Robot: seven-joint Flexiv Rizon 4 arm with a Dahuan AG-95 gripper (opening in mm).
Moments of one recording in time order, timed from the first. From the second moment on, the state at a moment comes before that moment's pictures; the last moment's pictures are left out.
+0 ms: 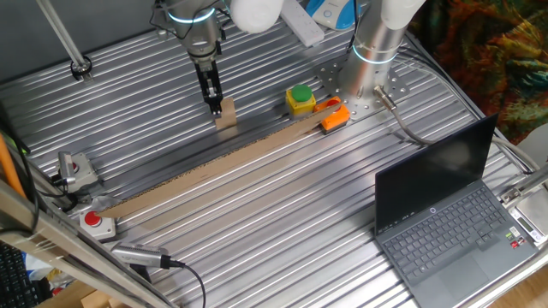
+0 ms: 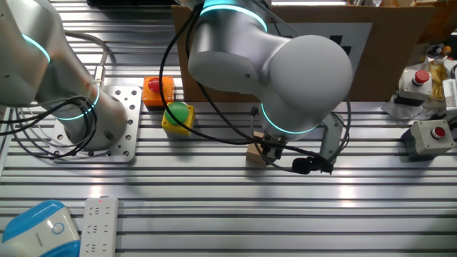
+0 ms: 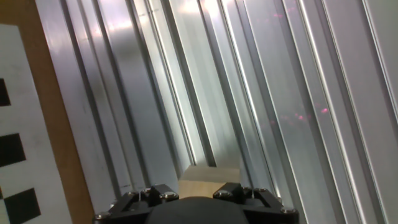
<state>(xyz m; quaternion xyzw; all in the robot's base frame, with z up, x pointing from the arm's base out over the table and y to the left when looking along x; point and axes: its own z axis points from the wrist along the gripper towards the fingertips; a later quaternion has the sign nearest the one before) 0.463 -0.079 0.066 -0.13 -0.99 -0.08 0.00</state>
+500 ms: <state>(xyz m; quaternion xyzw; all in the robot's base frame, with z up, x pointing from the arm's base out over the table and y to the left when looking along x) 0.461 -0.084 0.072 -0.13 -0.99 -0.08 0.00</state>
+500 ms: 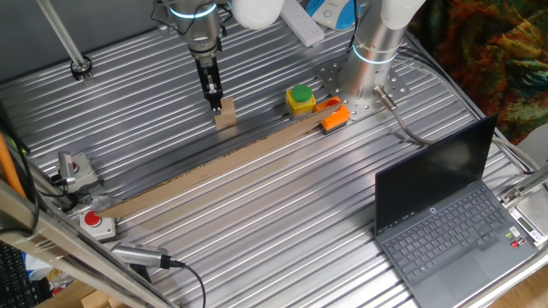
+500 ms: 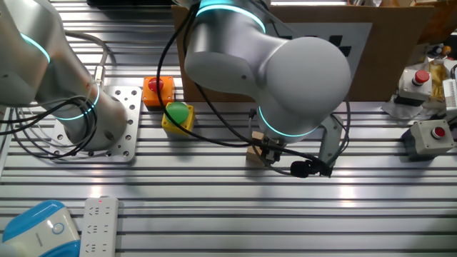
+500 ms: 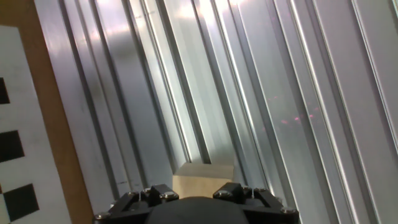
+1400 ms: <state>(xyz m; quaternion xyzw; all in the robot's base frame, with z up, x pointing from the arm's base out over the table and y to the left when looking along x) 0.461 -0.084 0.072 -0.11 -0.99 -0.04 0.01</state>
